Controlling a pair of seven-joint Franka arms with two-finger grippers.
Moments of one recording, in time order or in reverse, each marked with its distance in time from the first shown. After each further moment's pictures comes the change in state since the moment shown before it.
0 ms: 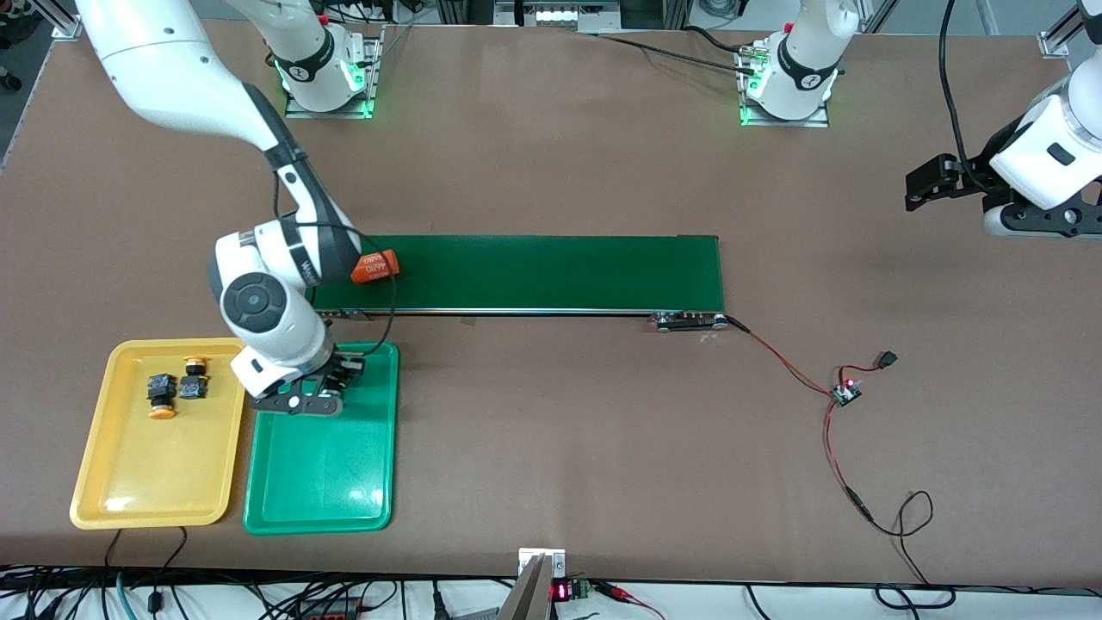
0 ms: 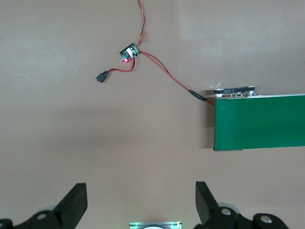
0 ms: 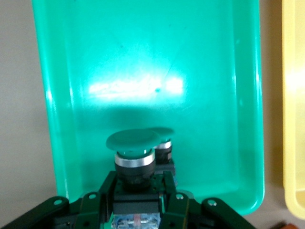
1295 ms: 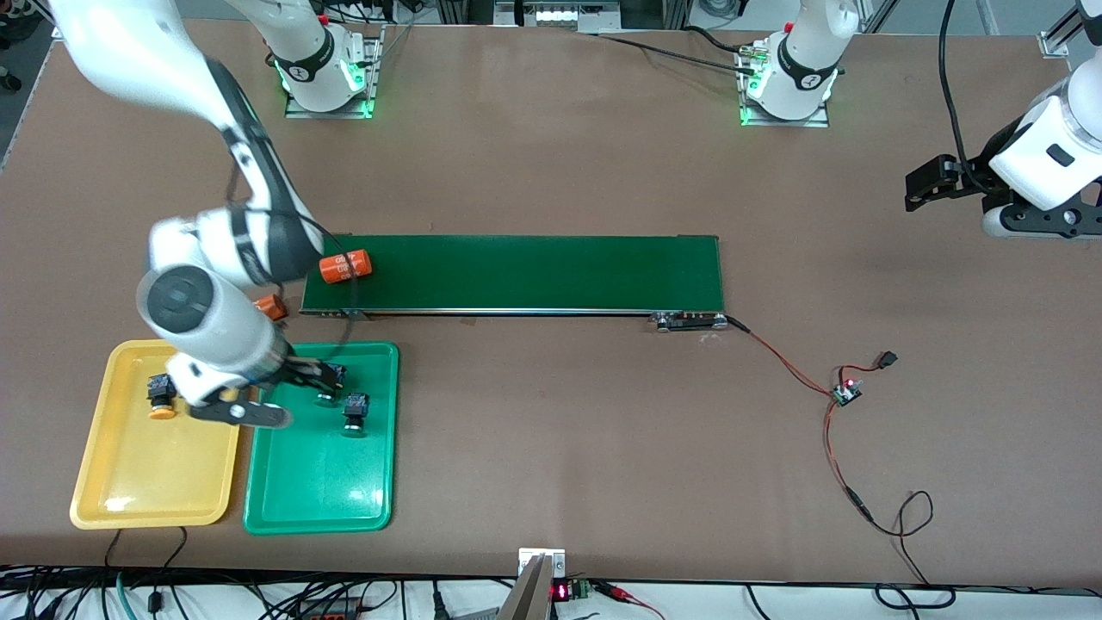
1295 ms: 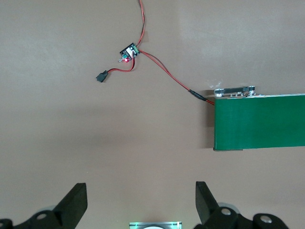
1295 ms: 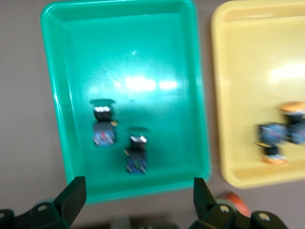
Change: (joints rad) left arm 0.000 0.001 0.000 0.000 0.000 0.000 0.000; right arm -0.025 -0.168 -0.028 0.087 0.090 -0.260 -0.110
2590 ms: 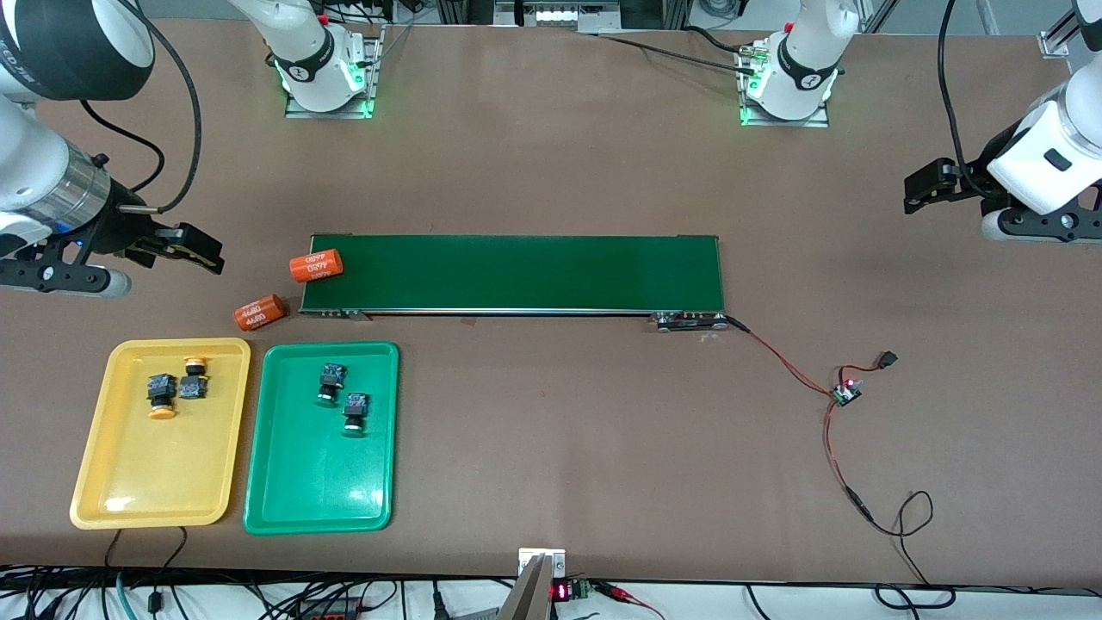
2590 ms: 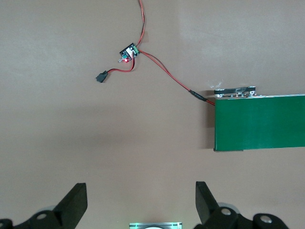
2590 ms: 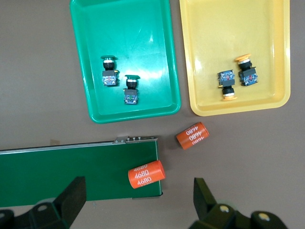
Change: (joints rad) left arm 0.000 0.007 0.001 0.001 0.000 0.003 0.001; right arm -0.112 -0.378 0.005 -0.136 0.216 -0.235 -0.145
